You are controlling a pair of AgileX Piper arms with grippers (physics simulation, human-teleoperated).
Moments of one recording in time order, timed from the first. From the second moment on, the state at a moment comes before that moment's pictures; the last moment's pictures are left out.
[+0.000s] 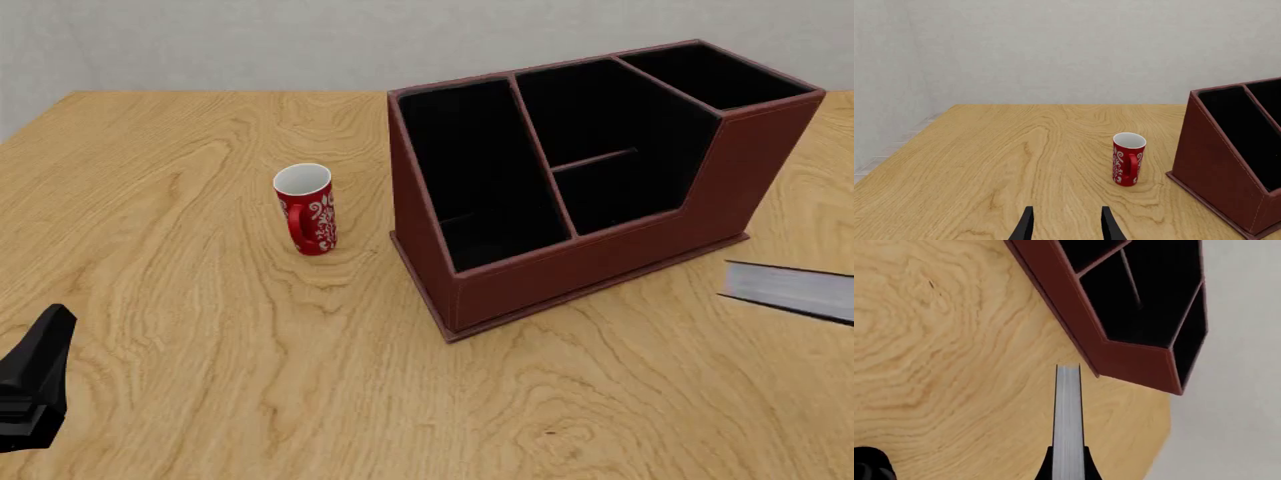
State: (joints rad) left arm 0.00 0.00 0.00 0.00 0.00; right arm 0.02 0.51 -0.80 1.10 -1.33
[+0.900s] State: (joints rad) left arm 0.00 0.00 0.00 0.00 0.00; right arm 0.46 0.51 -1.21 1.22 -0.67
